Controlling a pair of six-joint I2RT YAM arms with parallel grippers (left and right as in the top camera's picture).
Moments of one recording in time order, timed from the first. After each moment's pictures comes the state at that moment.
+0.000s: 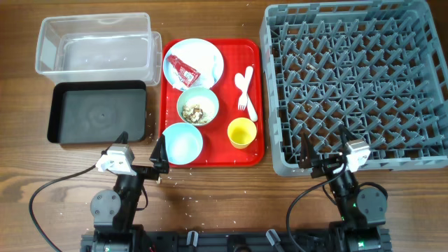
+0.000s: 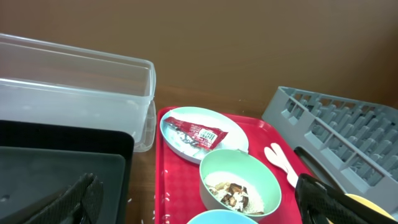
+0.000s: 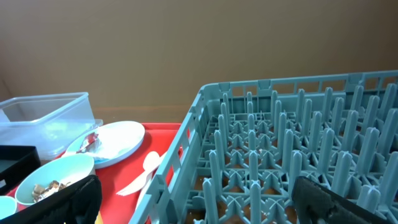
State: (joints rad) left arm -0.02 0.01 0.01 -0.06 0.15 -0.25; right arm 0.10 0.02 0.01 0.01 -0.15 0.14
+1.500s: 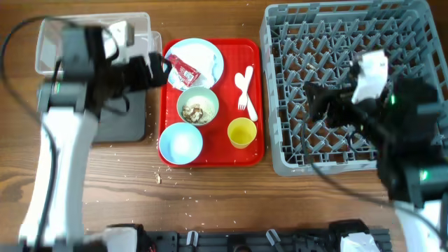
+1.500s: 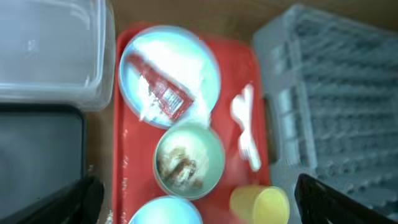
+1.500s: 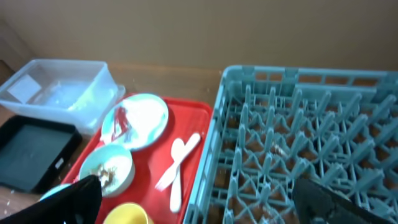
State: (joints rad) left arm -0.03 1.44 1.46 -0.93 0.35 -0.22; right arm 0.10 0.98 1.16 -0.70 -0.26 0.03
